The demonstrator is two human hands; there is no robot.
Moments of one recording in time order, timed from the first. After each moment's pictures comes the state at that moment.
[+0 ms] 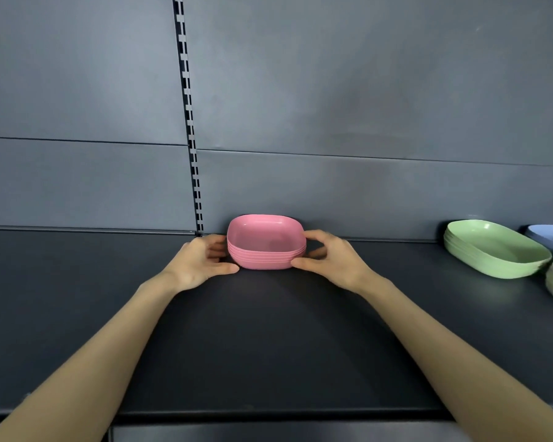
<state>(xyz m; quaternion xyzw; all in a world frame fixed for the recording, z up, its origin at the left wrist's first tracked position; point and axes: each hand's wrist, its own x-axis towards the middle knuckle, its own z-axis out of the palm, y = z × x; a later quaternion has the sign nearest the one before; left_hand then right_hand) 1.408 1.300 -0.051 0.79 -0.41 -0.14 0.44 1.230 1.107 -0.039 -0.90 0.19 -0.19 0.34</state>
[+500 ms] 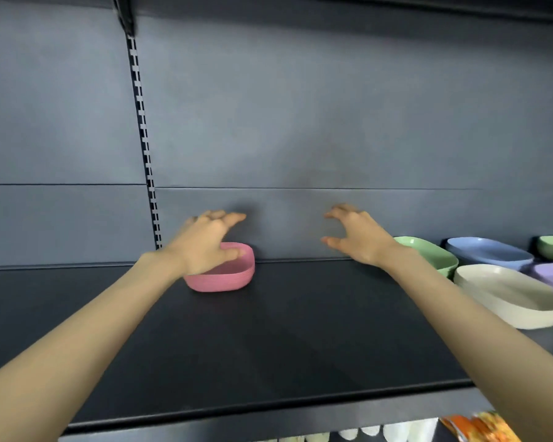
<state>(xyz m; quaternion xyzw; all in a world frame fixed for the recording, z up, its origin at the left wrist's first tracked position) 1.312 1.260 0.050 0.81 -0.55 0.13 0.14 1.126 1.055 0.055 -0.94 0.26 -0.21 0.06</state>
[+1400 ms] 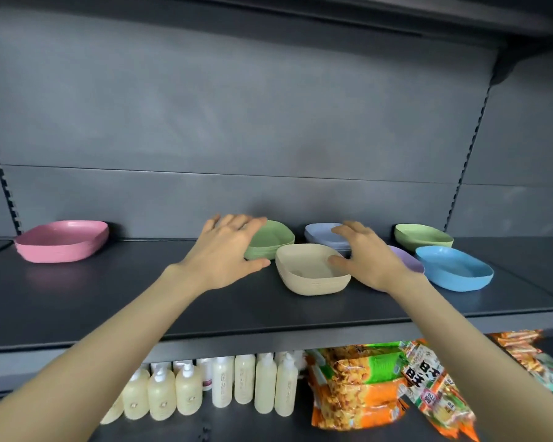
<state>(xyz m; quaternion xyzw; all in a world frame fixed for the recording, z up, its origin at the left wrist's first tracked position) 0.988 1.070 0.031 0.77 -0.58 0.19 0.15 0.804 0.896 0.031 -0.93 0.30 -0.19 0.02</state>
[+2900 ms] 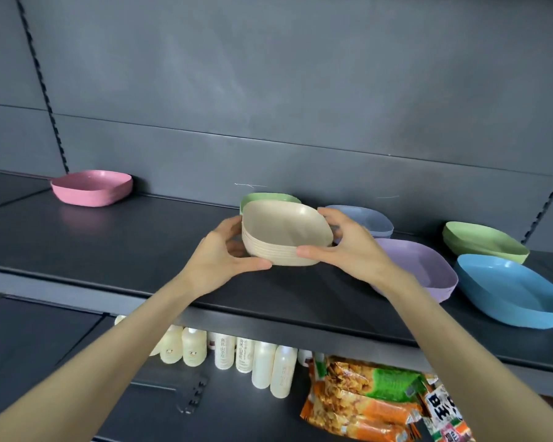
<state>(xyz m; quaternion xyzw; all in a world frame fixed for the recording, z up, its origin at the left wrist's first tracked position) 0.957 1.018 -0.045 0.70 -0.38 -0.09 0.60 0.833 0.814 -0.011 -0.89 0.08 -0.21 0.40</state>
